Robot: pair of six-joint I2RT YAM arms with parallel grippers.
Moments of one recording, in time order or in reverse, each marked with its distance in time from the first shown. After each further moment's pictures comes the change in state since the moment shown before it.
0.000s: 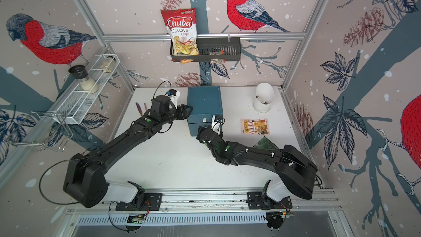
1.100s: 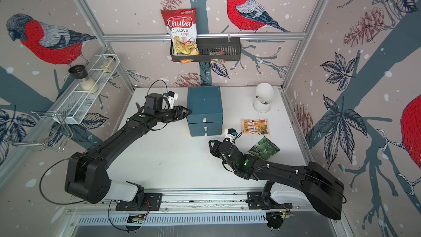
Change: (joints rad) left arm 0.130 0.023 0.019 -0.076 0.369 -0.084; right arm -0.068 -0.291 -0.391 0.178 -0.339 0.236
